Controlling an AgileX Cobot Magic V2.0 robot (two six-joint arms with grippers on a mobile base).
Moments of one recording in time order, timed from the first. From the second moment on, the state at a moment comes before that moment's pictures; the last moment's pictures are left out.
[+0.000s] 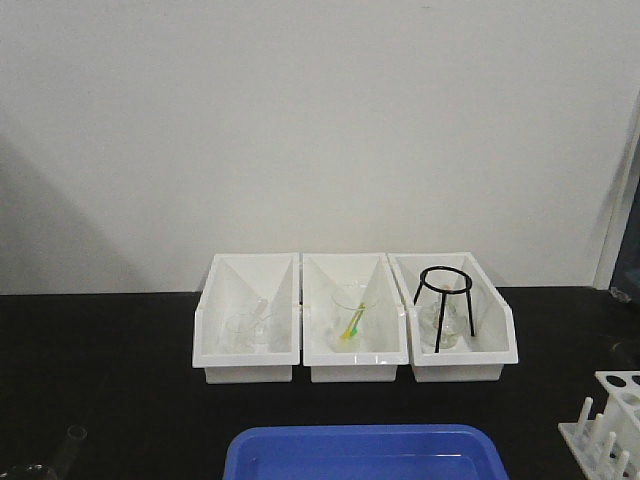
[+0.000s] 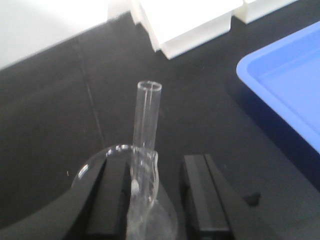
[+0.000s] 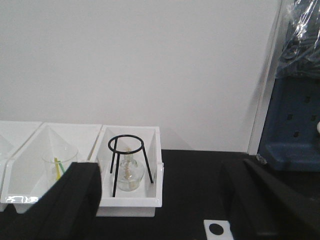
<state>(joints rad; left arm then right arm) -0.21 0.93 -0.31 0.13 -0.09 0.11 -0.01 0.82 -0.70 -0.04 0.05 -0.02</state>
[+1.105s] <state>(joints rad) -0.21 1.39 -0.36 -0.01 -0.56 0.34 -0.01 0.87 -0.70 -0.04 0.05 -0.02</state>
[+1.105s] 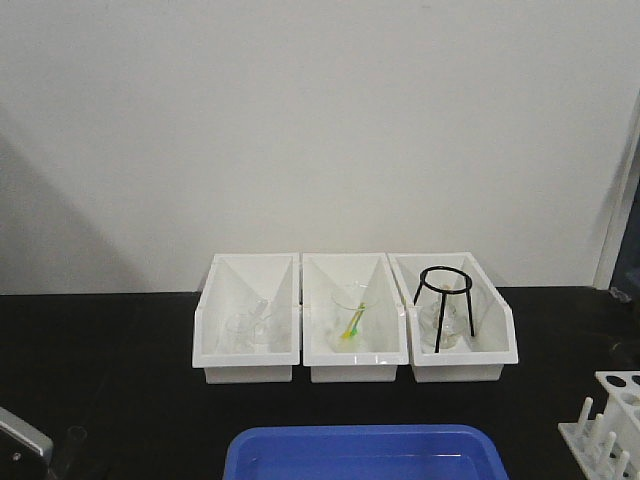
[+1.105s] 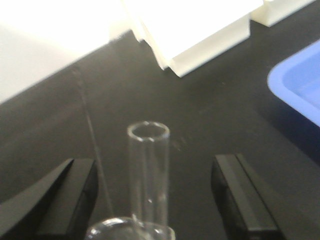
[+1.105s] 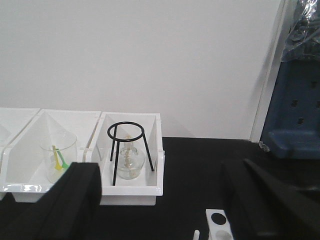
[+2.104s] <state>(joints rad) -0.21 1.51 -0.36 -0.12 -0.76 0.37 -0.01 0.87 -0.70 -0.04 0.05 -0.02</state>
